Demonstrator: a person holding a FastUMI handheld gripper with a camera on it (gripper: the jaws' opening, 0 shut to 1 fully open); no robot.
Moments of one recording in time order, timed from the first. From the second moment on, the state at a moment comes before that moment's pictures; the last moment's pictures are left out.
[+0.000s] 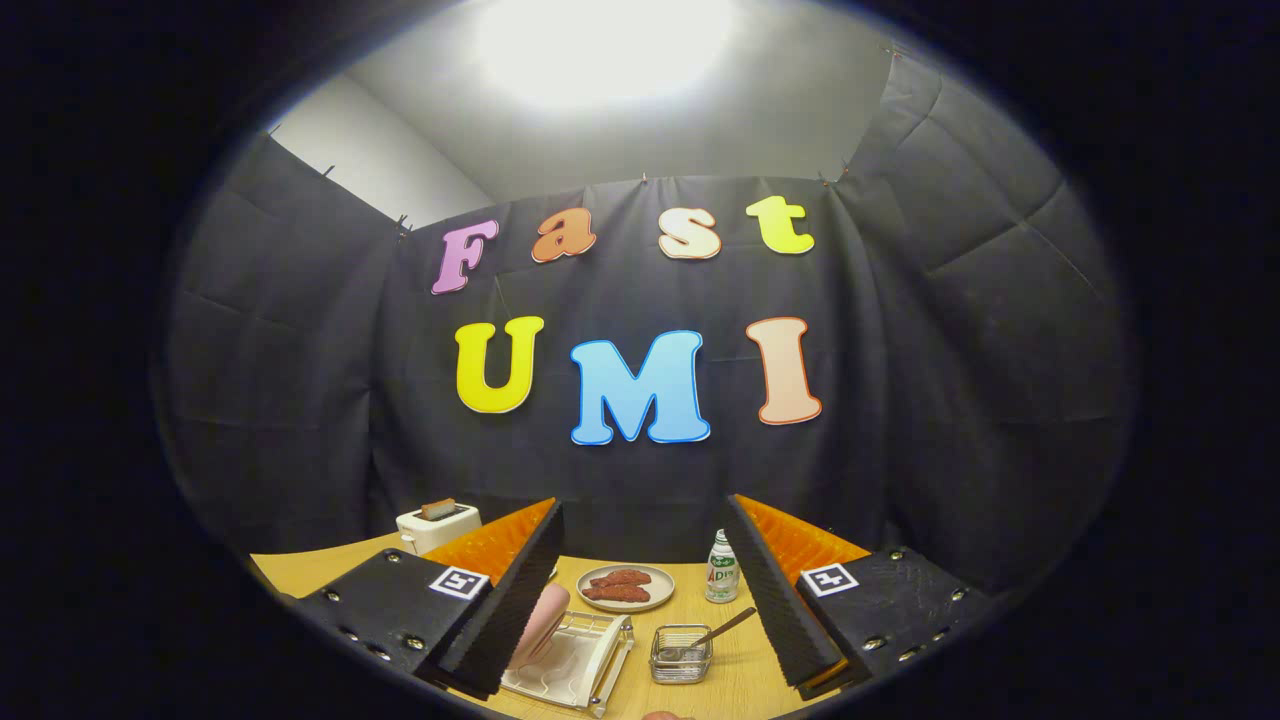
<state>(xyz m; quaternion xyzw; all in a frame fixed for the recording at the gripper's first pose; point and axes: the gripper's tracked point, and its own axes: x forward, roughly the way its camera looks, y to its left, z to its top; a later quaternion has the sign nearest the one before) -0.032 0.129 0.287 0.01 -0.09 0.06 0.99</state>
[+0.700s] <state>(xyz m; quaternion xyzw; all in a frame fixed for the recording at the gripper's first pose) -0.021 0.128 0.278 0.01 -0.06 0.06 1.00</state>
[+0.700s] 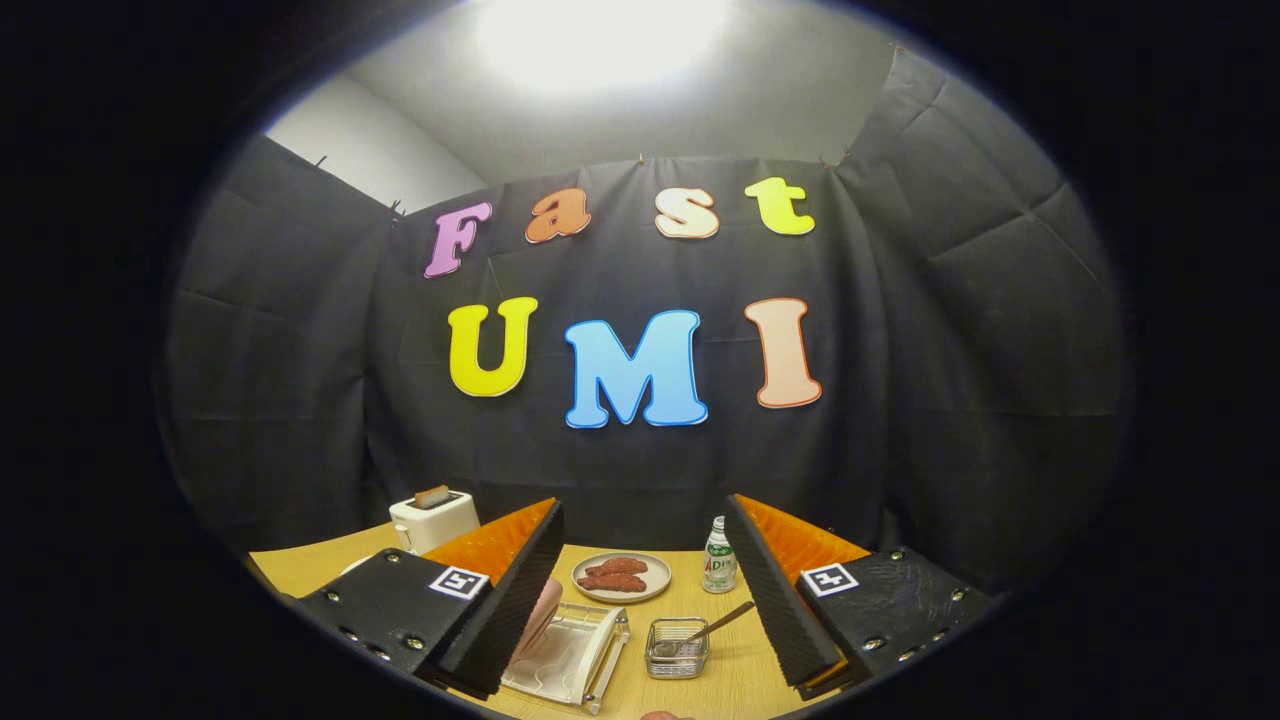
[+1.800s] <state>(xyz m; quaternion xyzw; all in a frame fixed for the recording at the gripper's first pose) -0.013 0.120 0.261 0.00 -0.04 0.05 1.00</state>
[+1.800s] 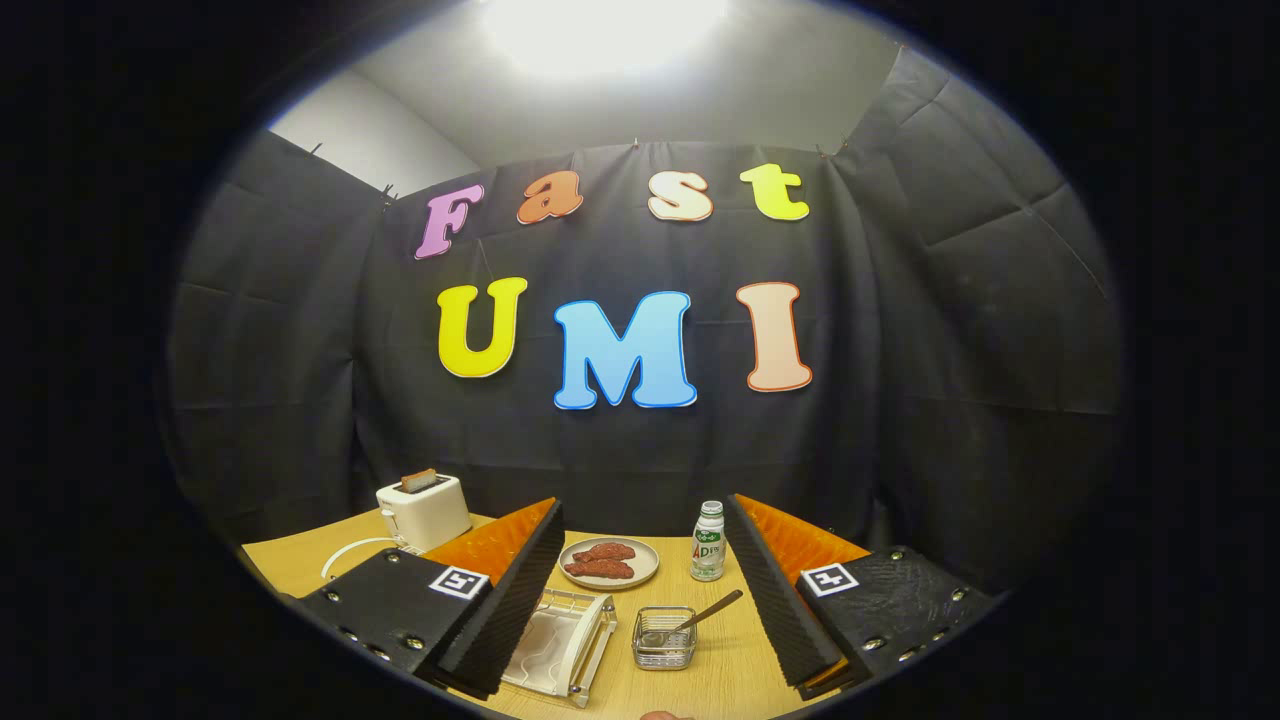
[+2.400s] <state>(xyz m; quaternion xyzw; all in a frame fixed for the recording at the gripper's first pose) 0.000 0.128 0.241 0.00 0.00 0.06 1.00</state>
